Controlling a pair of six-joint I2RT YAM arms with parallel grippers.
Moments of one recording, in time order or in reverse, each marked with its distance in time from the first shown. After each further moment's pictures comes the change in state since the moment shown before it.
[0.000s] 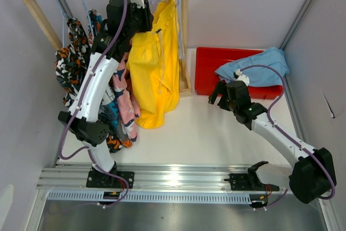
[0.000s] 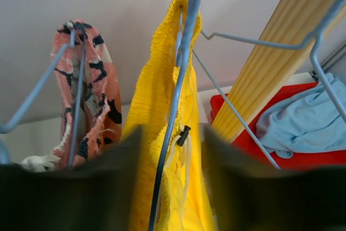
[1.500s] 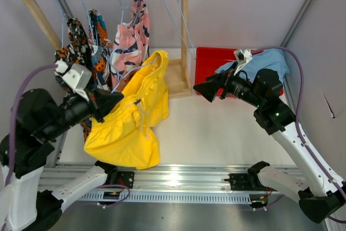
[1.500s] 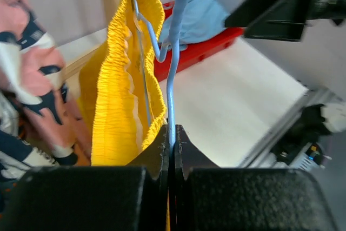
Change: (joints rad) left arm -0.148 -0.955 -0.595 -0.383 0.286 -0.002; right arm 0.030 -0.198 0.294 0.101 -0.664 -0.185
